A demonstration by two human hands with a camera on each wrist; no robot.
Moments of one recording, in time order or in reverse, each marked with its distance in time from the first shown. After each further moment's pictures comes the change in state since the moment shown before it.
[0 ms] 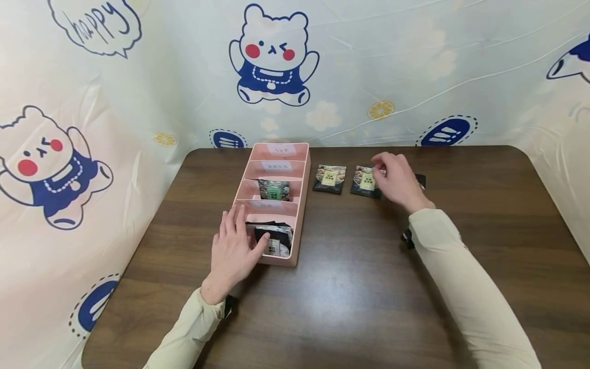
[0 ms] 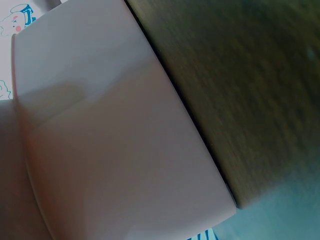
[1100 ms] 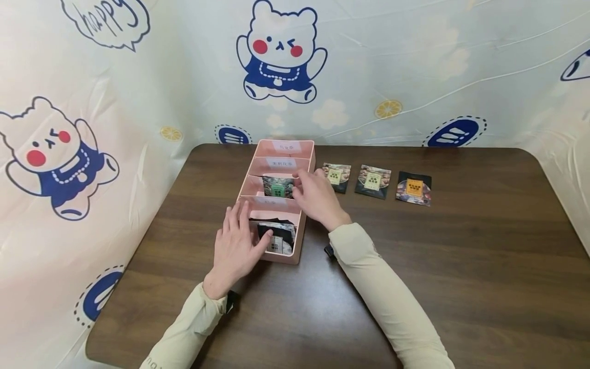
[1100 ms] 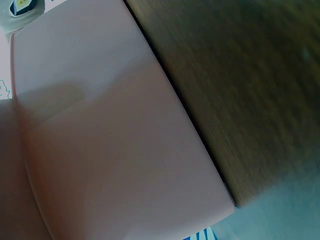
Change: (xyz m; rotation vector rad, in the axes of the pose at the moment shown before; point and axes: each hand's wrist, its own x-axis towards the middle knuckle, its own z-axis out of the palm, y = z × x) left_hand 0.000 -0.002 0.001 0.006 0.005 0.004; right_hand 0.011 -0.137 0.108 0.086 -0.147 -0.102
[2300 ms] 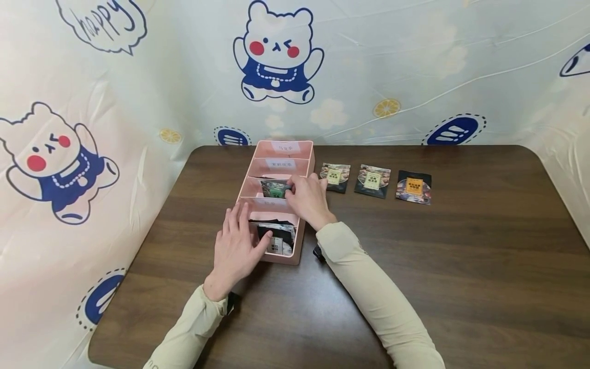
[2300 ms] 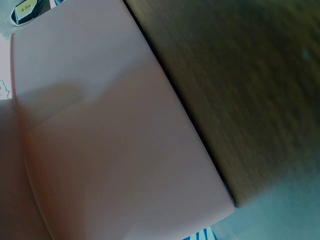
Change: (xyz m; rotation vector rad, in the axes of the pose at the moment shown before) left_hand 0.000 0.002 -0.001 0.003 -0.007 -0.007; right_hand 0.008 -0.009 0.023 -0.086 0.074 0.162
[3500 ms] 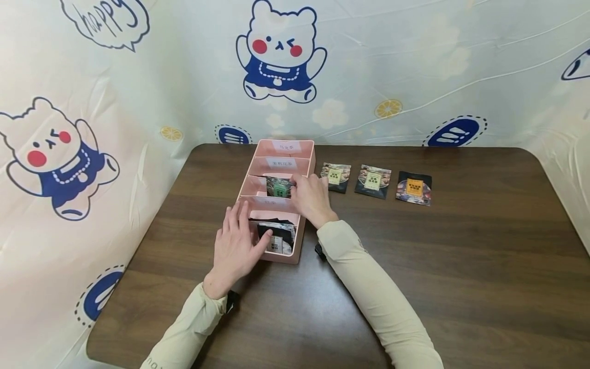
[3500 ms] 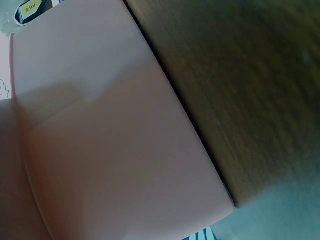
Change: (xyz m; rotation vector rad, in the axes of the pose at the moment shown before) left_hand 0.000 -0.001 0.001 0.014 0.031 0.007; right_hand 0.003 0.003 0.000 -0.076 0.007 -0.025
